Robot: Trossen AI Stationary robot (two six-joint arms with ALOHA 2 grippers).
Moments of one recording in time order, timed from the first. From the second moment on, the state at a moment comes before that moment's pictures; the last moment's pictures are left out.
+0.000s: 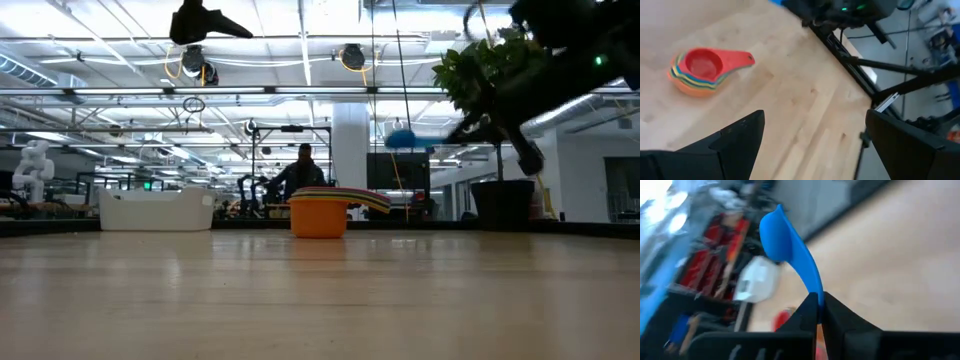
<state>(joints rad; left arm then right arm) -0.05 1.19 1.14 -0.50 -0.05 -0.84 0.09 1.01 0.29 0.22 0.86 1.45</state>
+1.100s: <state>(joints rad) -0.14 1.17 1.14 0.05 -0.12 -0.19 0.16 1.01 1.05 -0.06 0.42 0.07</state>
